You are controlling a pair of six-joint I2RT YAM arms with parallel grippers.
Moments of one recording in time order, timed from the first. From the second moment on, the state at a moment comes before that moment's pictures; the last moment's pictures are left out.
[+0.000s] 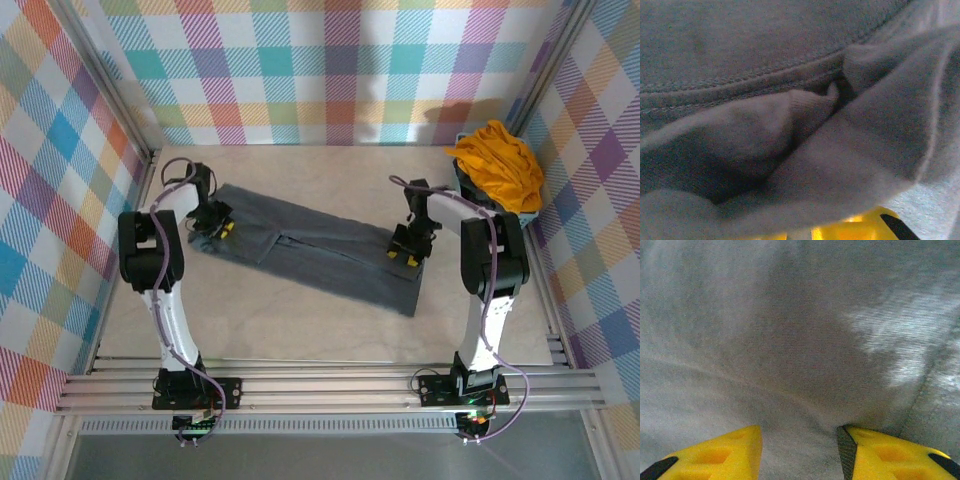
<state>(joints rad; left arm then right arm) 0.05 2.14 1.59 -0.76 0.23 -0.87 0.22 1.96 1.32 -0.94 -0.25 0.58</state>
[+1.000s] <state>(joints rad) -0.29 2.90 2.72 -0.44 0.43 -1.17 0.75 1.79 1.03 -0.59 -0.47 1.23</state>
